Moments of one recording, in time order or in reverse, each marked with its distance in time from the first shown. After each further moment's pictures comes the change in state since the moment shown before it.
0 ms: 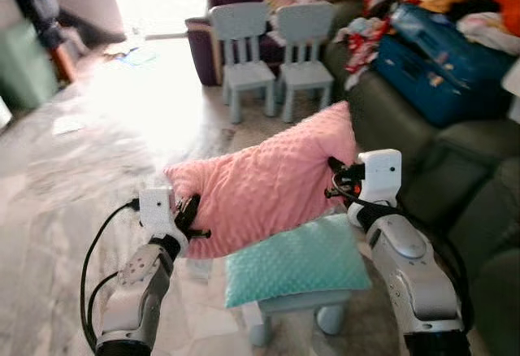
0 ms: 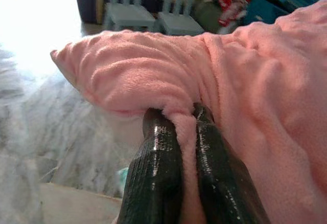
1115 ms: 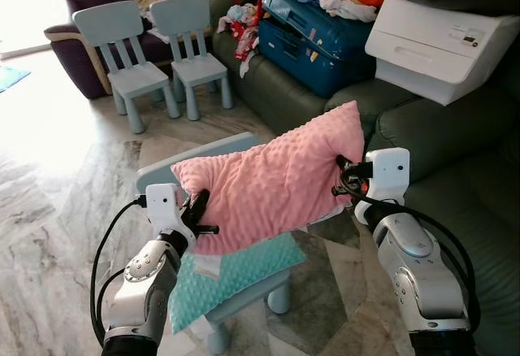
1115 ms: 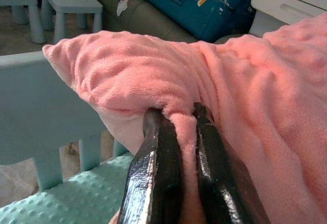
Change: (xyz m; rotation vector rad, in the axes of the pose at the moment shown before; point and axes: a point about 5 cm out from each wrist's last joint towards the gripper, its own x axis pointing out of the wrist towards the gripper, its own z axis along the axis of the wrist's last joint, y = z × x) left arm 0.004 -0.008 0.003 -0.037 -0.010 -0.046; right arm -0.002 -0.007 -0.002 -0.006 0.010 -0.023
